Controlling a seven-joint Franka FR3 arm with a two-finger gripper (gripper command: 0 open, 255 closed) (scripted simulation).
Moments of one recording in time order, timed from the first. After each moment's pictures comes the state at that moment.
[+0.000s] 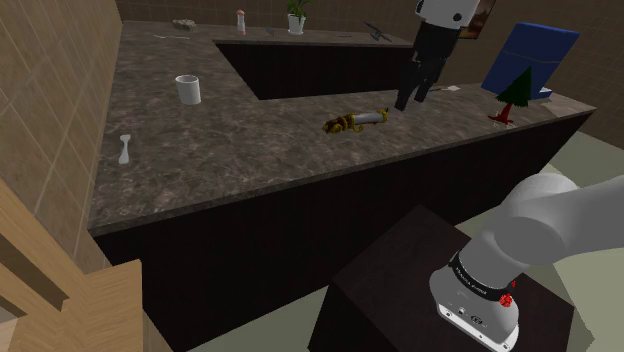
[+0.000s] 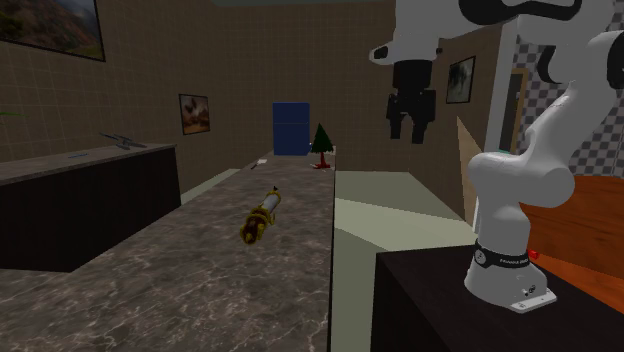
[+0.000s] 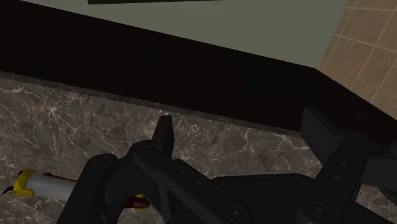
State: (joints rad) arm 0.01 -0.76 0.05 -2.34 0.03 1.60 0.01
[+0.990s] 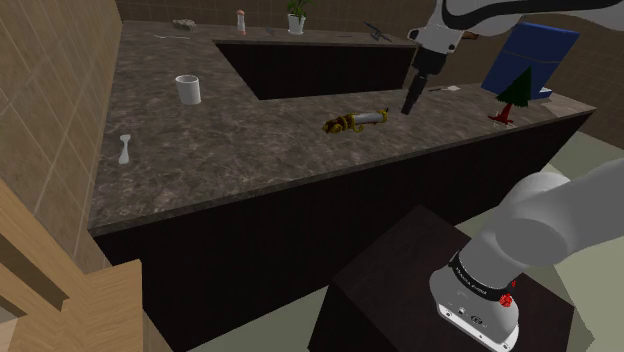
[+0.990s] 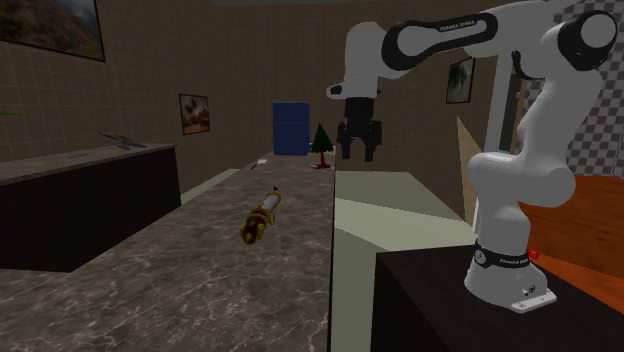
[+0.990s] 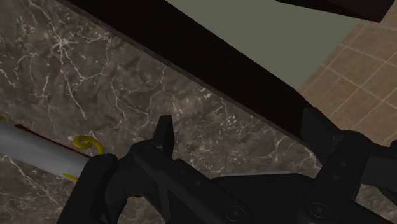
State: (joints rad) arm 0.04 -0.55 -0.32 -2.34 -0.07 1.83 -0.61
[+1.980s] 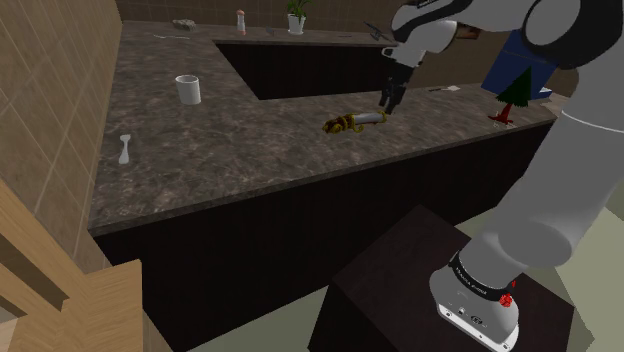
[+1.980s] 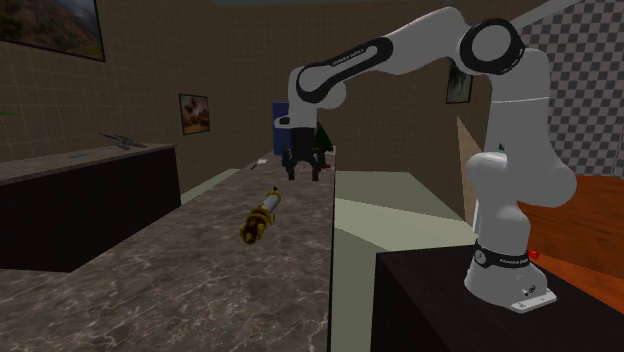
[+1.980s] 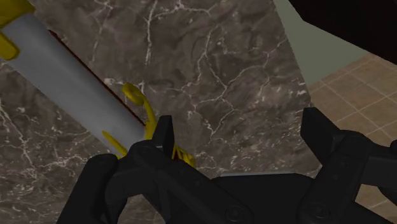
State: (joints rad) arm 0.10 0.12 -0.62 -1.90 0.27 1.91 -1.44
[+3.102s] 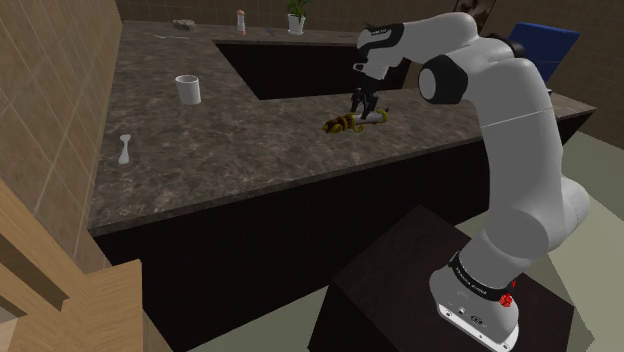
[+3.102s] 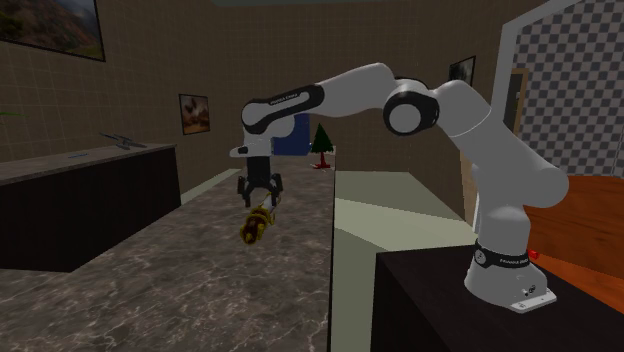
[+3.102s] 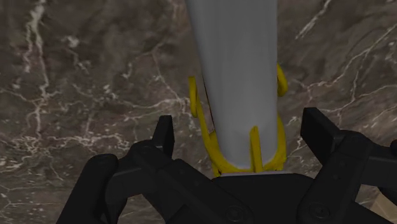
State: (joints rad) arm -0.17 0.76 -0.47 -1.21 0.54 1.70 -1.85
